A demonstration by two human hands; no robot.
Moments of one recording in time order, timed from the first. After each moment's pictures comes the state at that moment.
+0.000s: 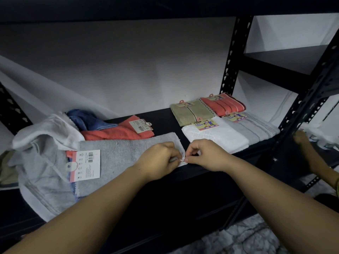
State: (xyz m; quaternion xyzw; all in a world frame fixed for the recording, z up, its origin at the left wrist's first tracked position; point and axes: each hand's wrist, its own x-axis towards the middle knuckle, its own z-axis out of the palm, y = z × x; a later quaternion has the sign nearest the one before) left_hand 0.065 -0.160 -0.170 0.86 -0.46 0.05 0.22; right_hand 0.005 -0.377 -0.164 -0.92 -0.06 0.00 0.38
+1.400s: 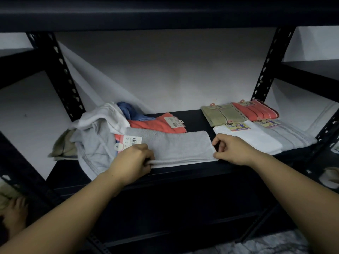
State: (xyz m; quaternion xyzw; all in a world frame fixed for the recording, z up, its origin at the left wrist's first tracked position) left_hand 0.044 0.017 -0.169 0.93 -0.33 0.10 0.14; right_hand 0.010 -0.356 -0.149 -0.96 0.00 0.02 0.28
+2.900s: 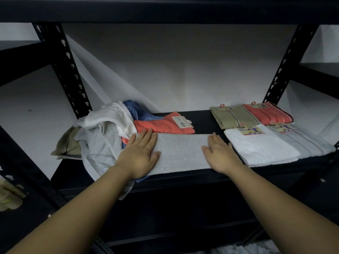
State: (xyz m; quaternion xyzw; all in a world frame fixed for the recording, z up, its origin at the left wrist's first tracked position) left_hand 0.083 0.021 -0.188 0.97 -0.25 0.06 0.04; right_hand 0.048 -0.283 -0.183 -0.98 0.06 0.01 0.18
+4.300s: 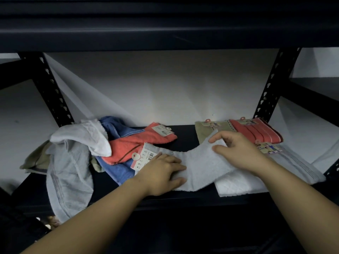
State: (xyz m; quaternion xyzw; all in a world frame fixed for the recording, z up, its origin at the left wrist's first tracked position) left_hand 0.082 -0.143 -0.173 0.92 -0.37 0.05 0.12; right_hand 0.052 -0.418 -0.093 -0.89 -0.07 -0.05 0.44
